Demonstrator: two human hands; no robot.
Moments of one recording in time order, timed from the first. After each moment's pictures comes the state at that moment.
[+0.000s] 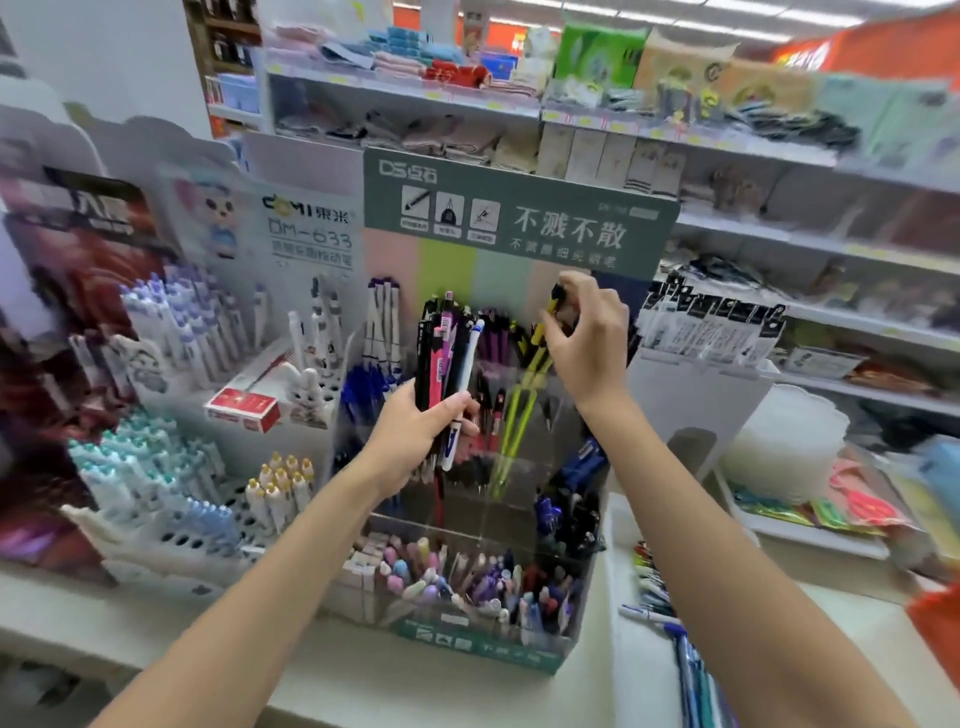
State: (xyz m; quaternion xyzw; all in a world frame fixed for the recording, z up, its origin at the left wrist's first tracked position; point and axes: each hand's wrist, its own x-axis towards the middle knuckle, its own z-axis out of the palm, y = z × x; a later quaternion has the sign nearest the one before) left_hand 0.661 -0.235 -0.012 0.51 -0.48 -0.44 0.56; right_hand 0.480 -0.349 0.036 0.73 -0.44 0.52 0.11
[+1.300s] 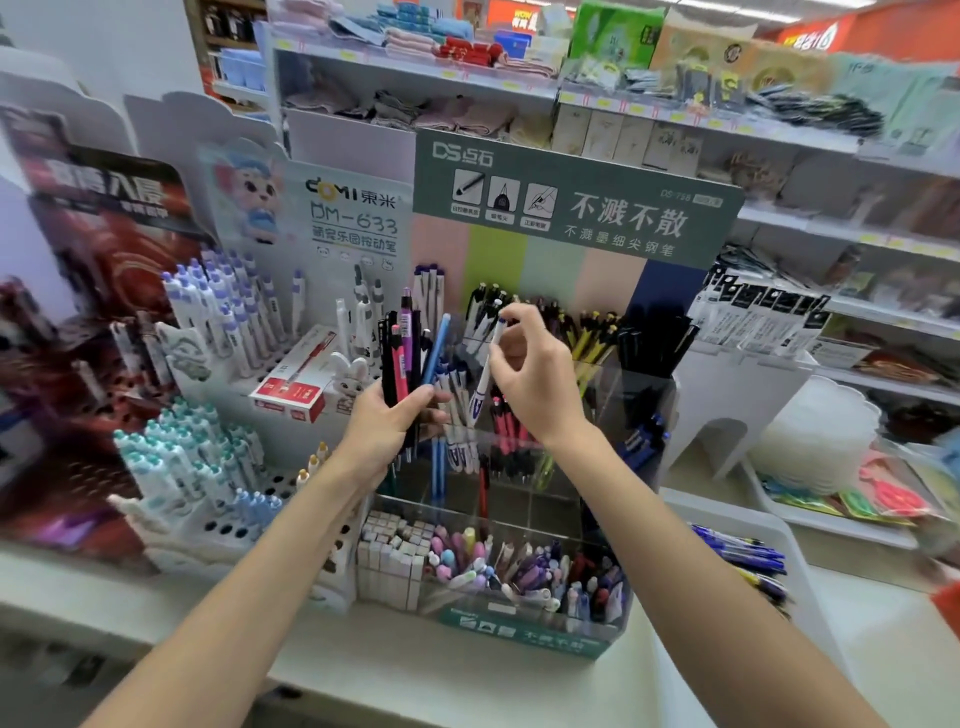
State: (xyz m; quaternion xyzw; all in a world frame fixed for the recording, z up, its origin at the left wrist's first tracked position) left_hand 0.735 -0.229 -0.041 0.49 -0.39 -0.48 0.61; right_hand 0.568 -0.294 0.007 0.79 -0.37 0.48 -0.05
